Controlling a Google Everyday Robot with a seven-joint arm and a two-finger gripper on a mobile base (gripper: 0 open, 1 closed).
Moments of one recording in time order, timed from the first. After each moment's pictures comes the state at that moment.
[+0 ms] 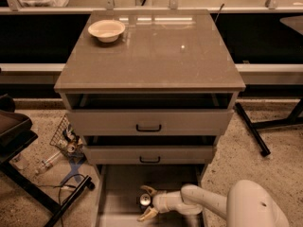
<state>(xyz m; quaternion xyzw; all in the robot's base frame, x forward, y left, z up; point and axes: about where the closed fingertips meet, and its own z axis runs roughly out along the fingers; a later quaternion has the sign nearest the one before) 0.489 0.044 0.181 -0.56 0.62 0.37 0.42</state>
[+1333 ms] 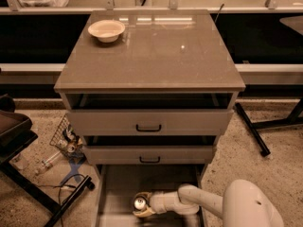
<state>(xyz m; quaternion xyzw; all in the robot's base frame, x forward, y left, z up) 0.480 0.062 0.183 -0.56 0.59 0.40 0.42</state>
